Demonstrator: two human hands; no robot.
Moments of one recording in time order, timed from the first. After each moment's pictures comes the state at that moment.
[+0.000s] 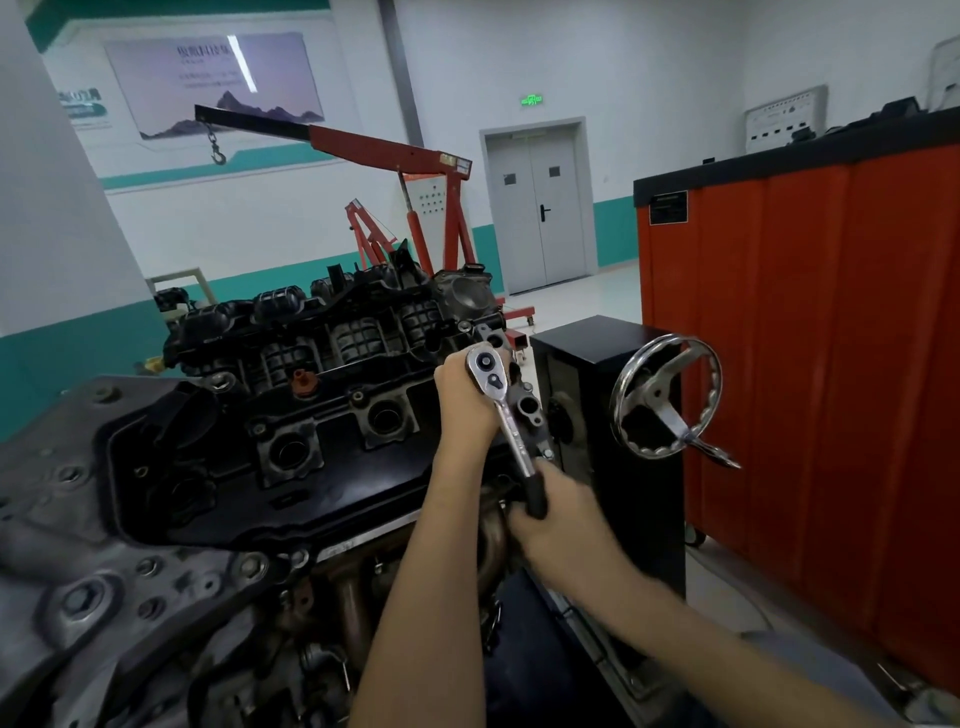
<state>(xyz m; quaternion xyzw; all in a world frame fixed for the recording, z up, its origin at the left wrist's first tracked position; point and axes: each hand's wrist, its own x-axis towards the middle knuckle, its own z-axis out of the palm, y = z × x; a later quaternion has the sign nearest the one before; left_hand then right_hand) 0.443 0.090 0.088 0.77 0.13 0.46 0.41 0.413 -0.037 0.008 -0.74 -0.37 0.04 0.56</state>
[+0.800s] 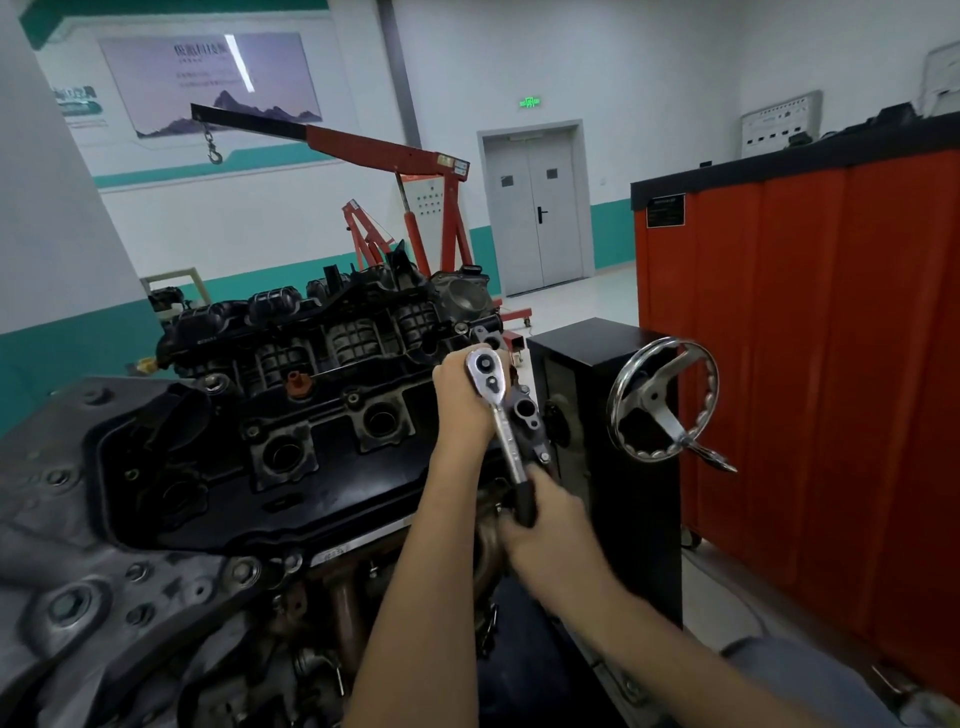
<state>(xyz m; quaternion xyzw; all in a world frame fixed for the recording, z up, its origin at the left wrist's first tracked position) 0.444 0.090 0.090 0.79 0.11 0.46 0.38 0.404 -0.030 0.003 -0.72 -0.34 0.05 0.60</state>
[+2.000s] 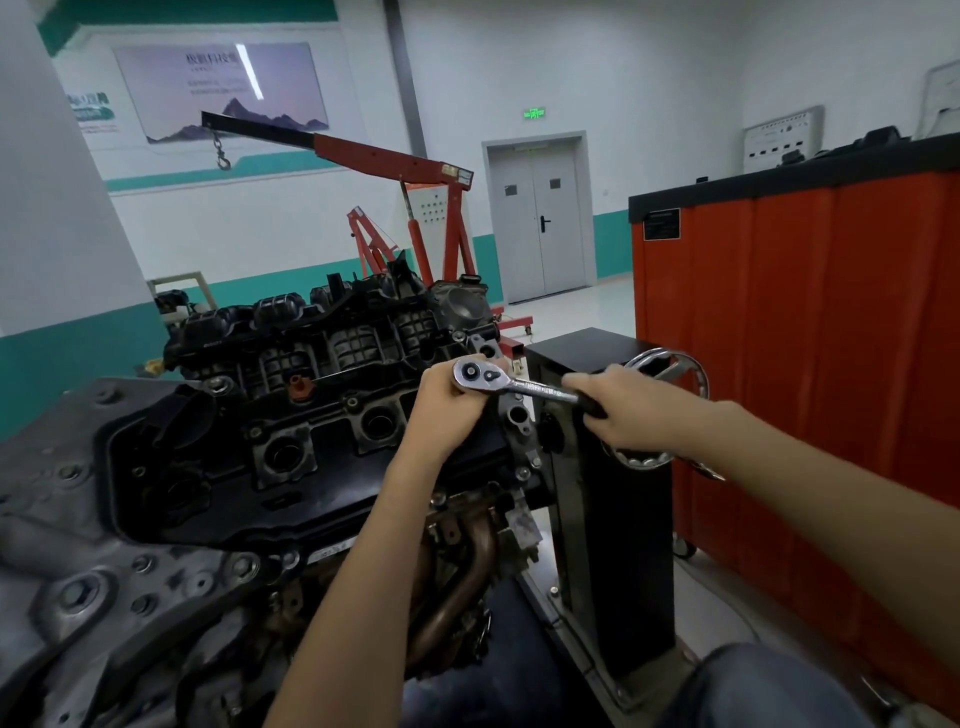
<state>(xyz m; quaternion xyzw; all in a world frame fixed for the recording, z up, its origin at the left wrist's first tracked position) 0.419 0.102 0.088 0.82 0.01 0.39 0.43 0.514 -0.085 0.100 -0.83 -0.53 -0.09 0.16</state>
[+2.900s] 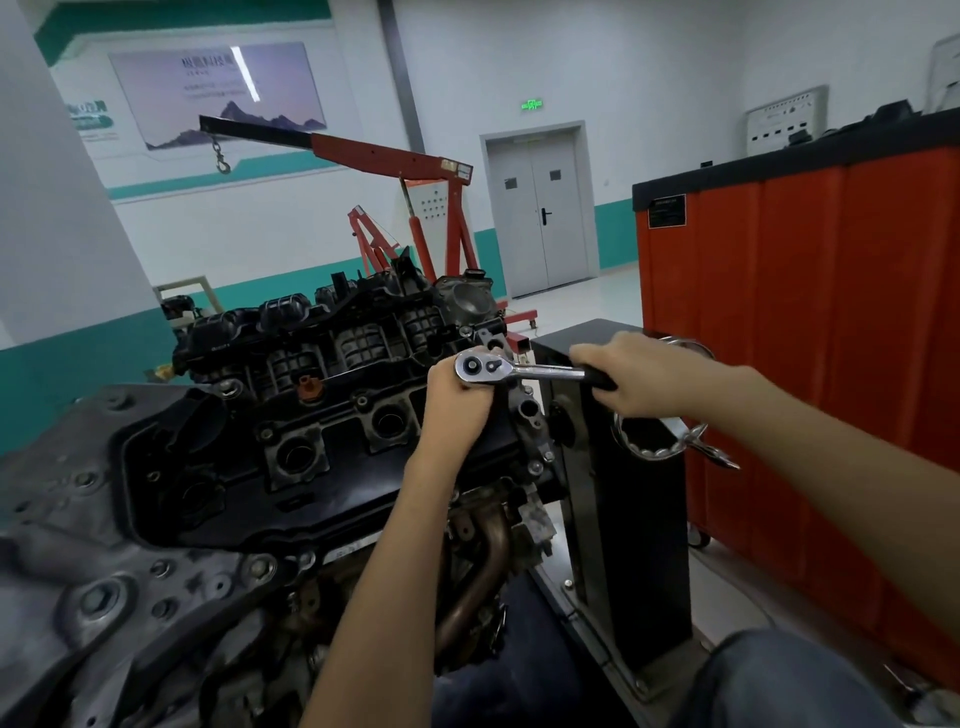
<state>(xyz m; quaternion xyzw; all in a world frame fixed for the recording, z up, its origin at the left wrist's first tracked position) 0.422 0.103 0.085 0.79 0.02 0.43 0.43 0.524 -0.083 0.115 -0.82 -0.54 -0.14 0.13</state>
